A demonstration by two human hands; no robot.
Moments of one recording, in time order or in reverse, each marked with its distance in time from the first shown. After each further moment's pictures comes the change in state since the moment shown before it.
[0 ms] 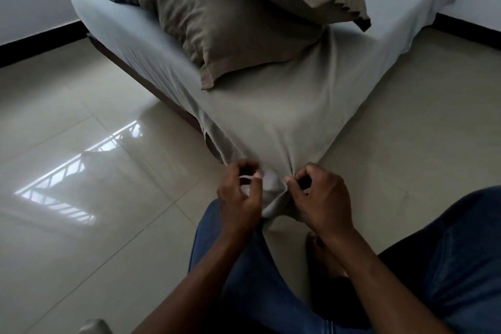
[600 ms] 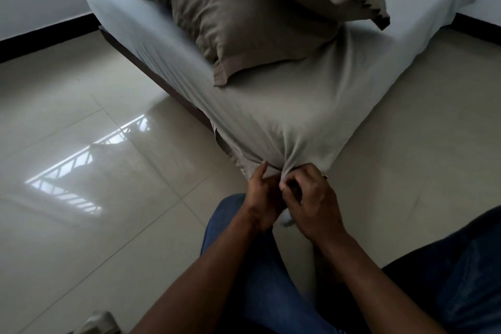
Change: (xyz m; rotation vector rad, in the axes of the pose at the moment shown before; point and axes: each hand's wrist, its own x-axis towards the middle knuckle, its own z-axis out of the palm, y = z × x) left_hand 0.028 -0.011 0.029 -0.836 -0.410 -0.966; right_hand -0.002 0.008 0.039 0.033 -0.056 -0.287
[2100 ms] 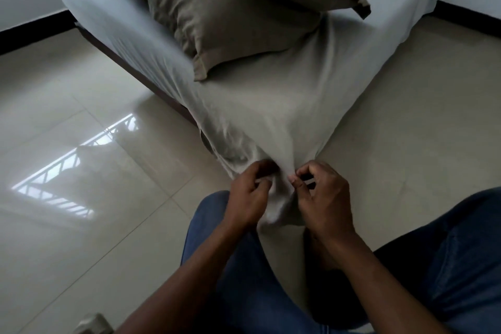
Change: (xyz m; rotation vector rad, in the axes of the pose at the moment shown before) left_hand -0.025 -0.009 -0.006 0.939 0.181 0.657; right_hand -0.013 0.002 -0.038 0.036 0.154 0.200
